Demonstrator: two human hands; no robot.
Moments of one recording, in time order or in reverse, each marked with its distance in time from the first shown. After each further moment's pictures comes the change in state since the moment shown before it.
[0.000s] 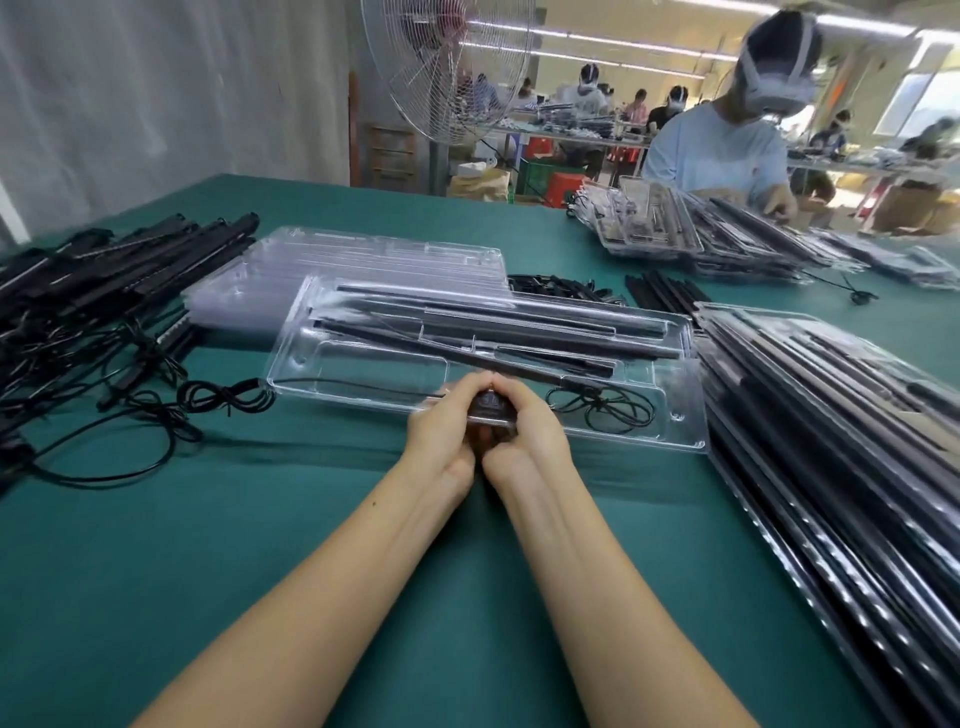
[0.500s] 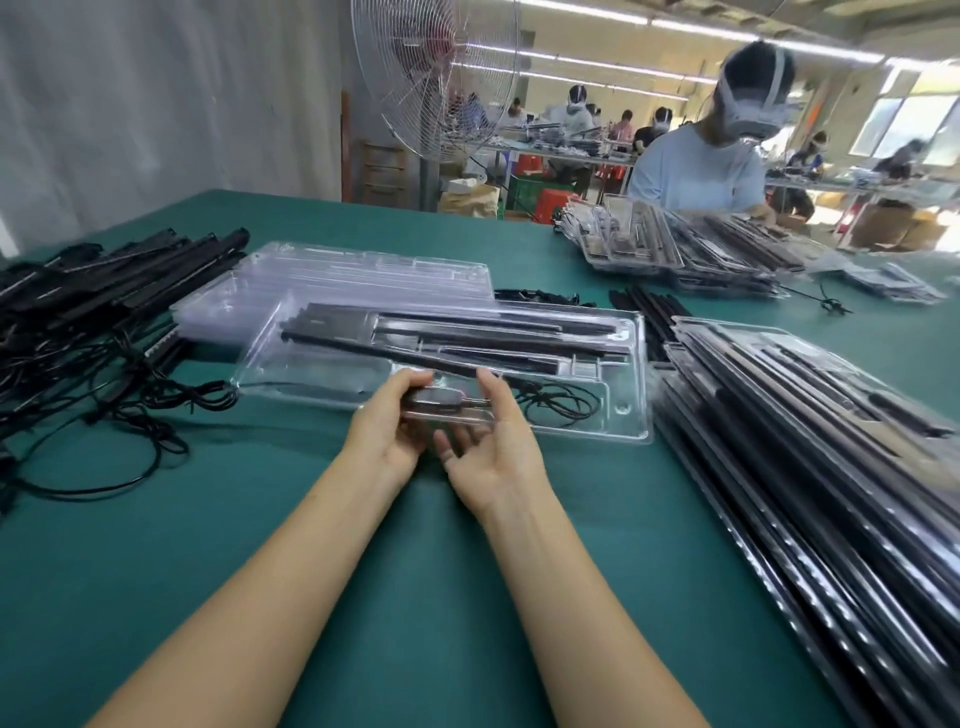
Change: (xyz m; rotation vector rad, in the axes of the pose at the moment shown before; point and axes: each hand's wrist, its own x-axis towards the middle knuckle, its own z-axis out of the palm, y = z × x) left_hand 0.014 0.033 -0.019 0.102 0.011 -0.049; right_hand -0.014 0.004 -0.002 -0.080 -0.103 0.027
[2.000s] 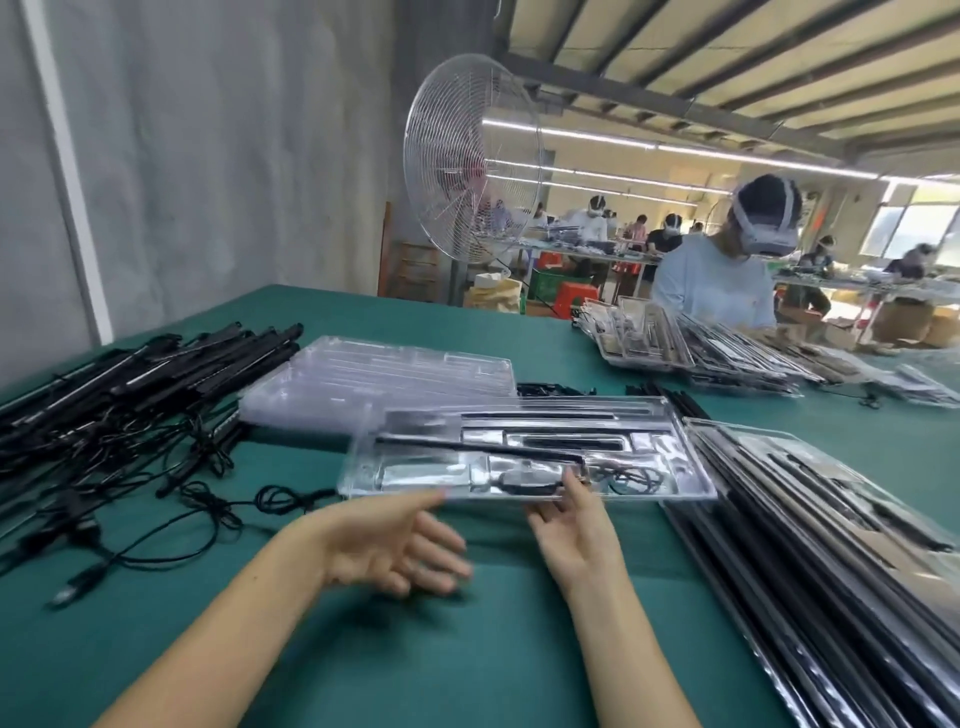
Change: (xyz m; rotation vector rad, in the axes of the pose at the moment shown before) left_hand -0.039 0.045 -0.040 0.857 -0.496 -0.308; right_hand 0.031 -0.042 -0.034 0.084 -0.168 -0.215
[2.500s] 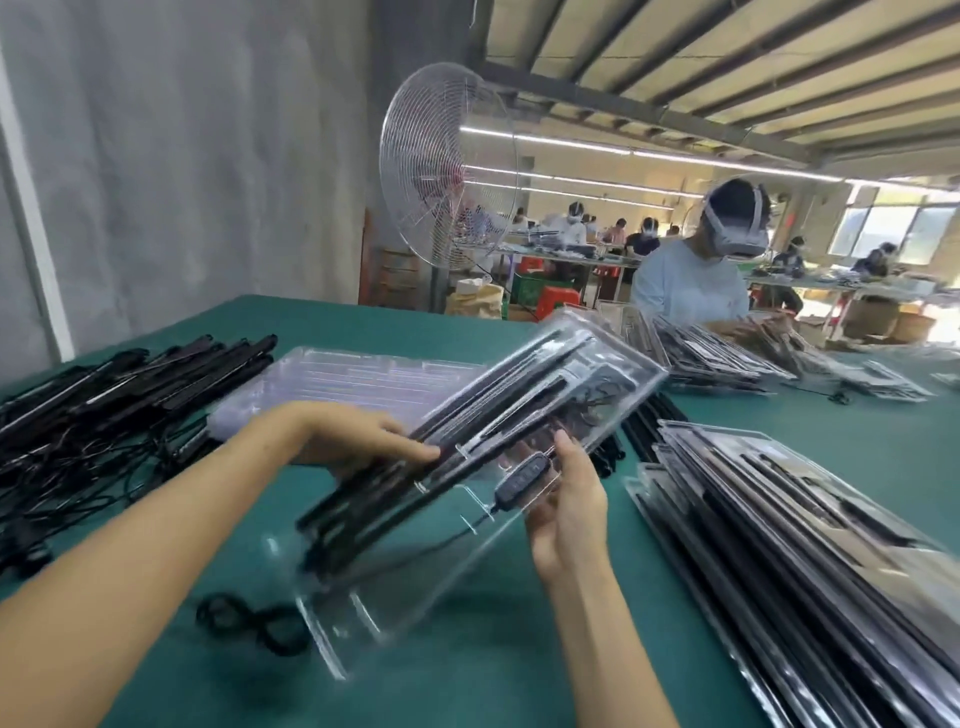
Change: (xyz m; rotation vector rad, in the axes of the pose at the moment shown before) left_hand 0.005 0.087 -0.044 0.741 0.164 0.044; right_hand -0.020 -0.015 0.024 -0.183 -0.054 -0.256
